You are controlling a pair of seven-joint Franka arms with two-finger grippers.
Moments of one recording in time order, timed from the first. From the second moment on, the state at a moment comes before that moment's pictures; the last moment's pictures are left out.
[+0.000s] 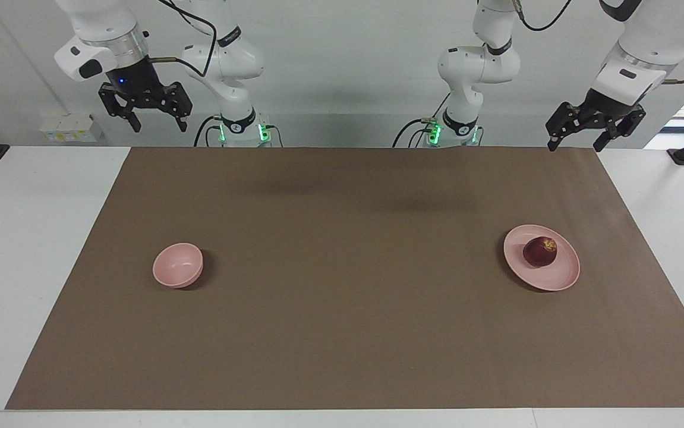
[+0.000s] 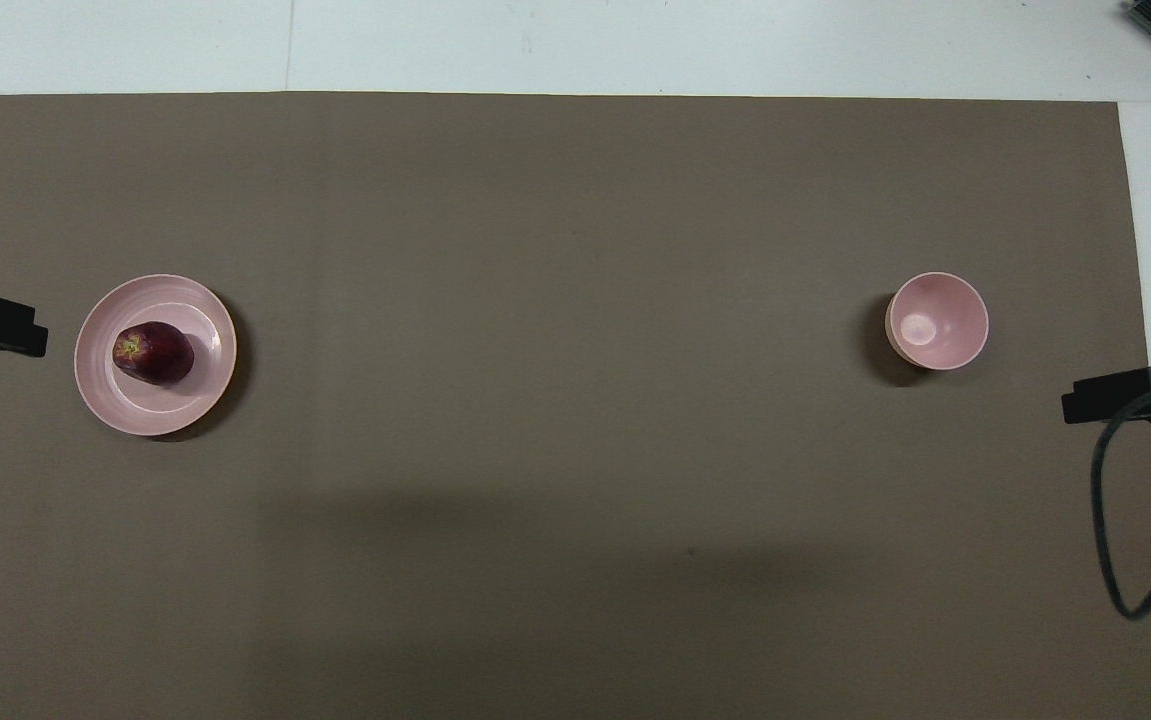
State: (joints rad) left arm -0.10 -0.01 0.05 -1.48 0.00 1.45 0.04; right arm 0.02 -0.15 -0.02 -1.66 -0.01 1.47 0.00
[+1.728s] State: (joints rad) left arm -0.06 -0.01 0.07 -1.68 0.00 1.66 0.11; right arm 0.02 -0.15 -0.02 -1.66 -0.01 1.47 0.00
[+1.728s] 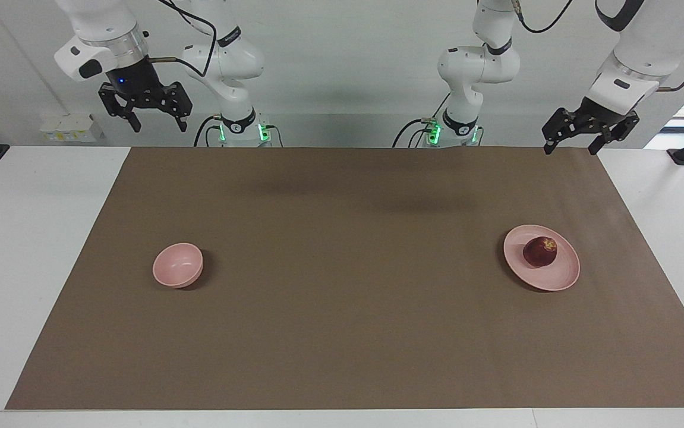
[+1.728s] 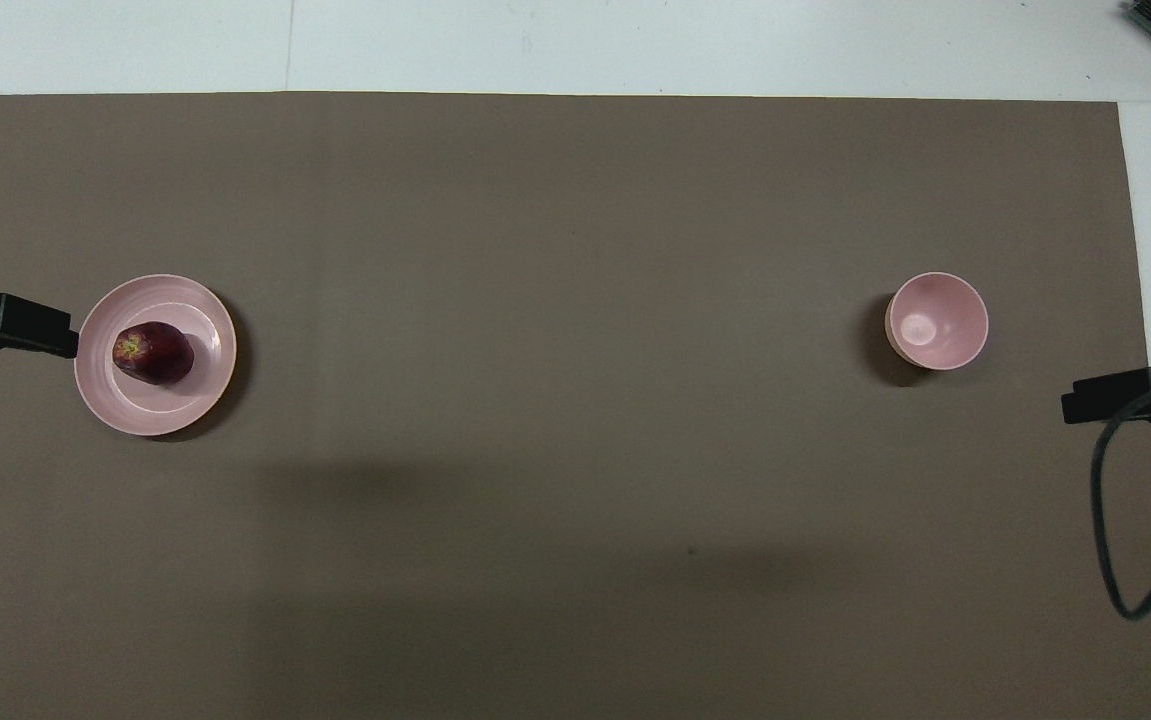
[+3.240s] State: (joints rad) left arm 0.01 0.26 0.07 -1.96 0.00 2.17 0.30; right arm 0.02 -0.15 -0.02 -1.66 -0.01 1.47 0.00
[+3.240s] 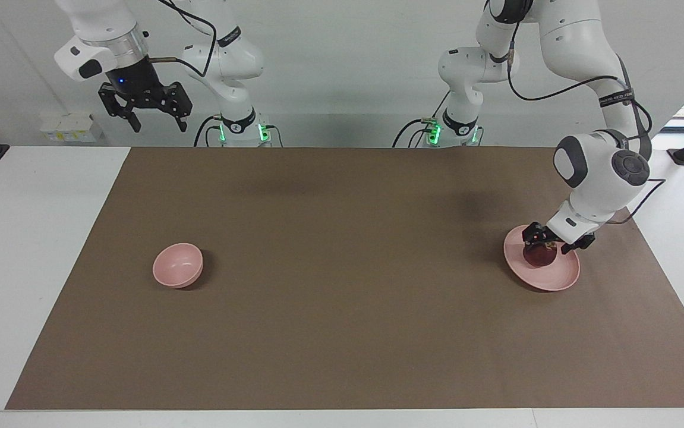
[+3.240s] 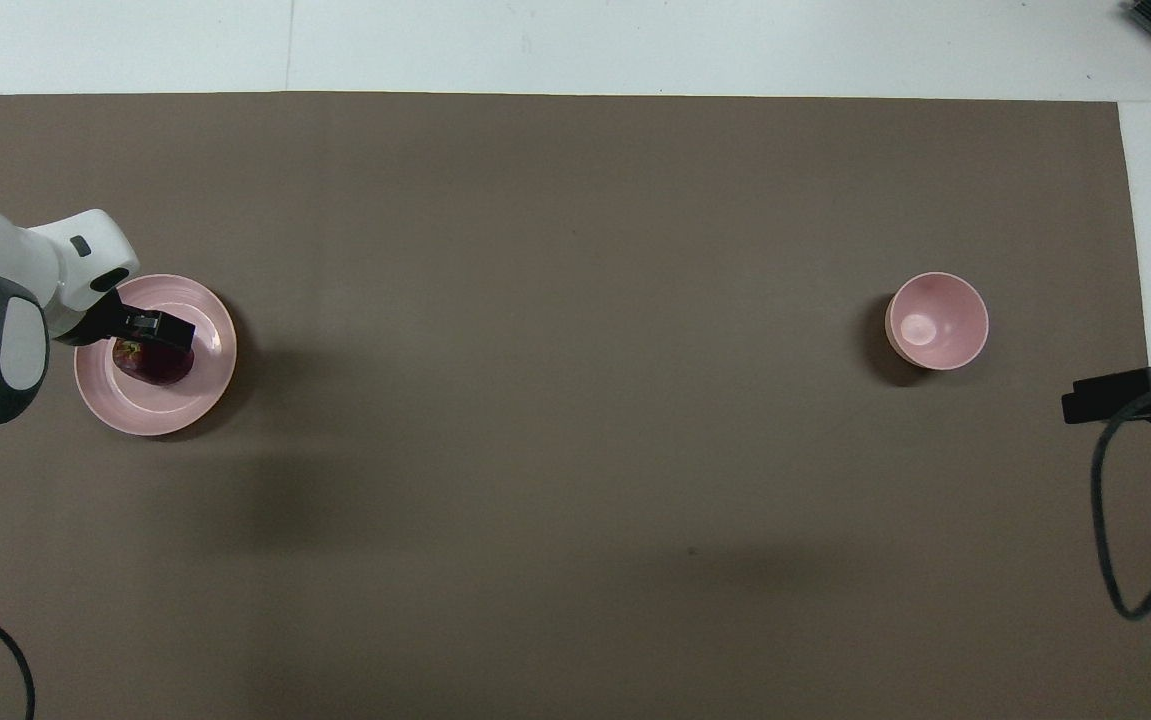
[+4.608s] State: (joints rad) left arm -0.01 0.26 0.05 -1.70 -0.08 1.83 0.15; right arm 0.02 -0.15 -0.02 -1.66 -0.01 1.47 0.00
